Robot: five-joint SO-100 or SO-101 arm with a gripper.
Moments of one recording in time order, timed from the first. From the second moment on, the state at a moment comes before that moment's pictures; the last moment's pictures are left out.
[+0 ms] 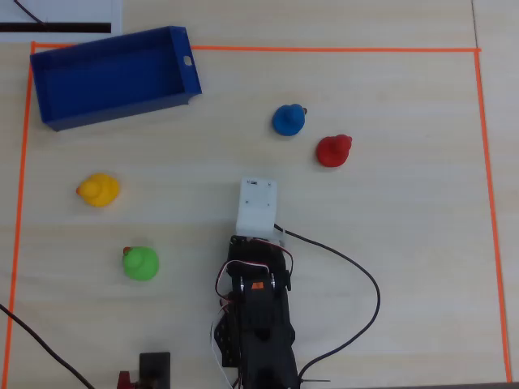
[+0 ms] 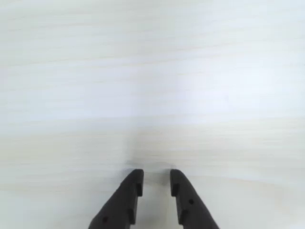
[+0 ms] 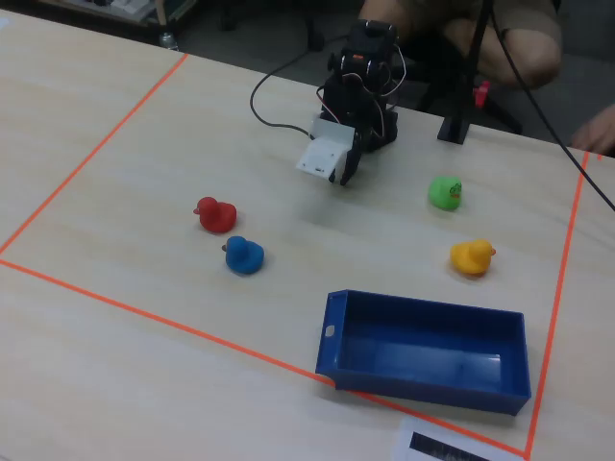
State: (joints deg) arm -0.7 190.5 178.4 74.4 -76.1
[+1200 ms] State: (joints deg) arm -0.7 190.5 178.4 74.4 -76.1
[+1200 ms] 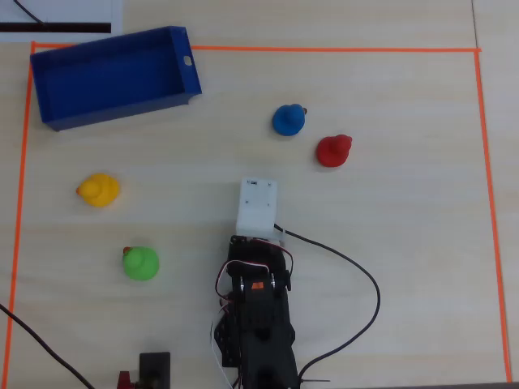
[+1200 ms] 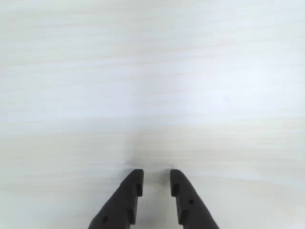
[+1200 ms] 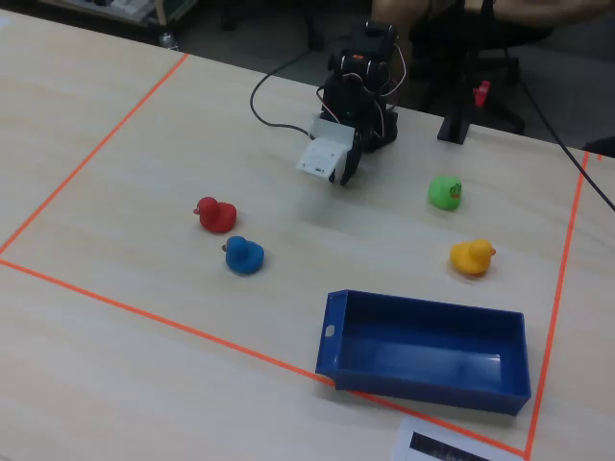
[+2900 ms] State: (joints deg) arm -49.1 126.5 116.7 83.0 -42.3
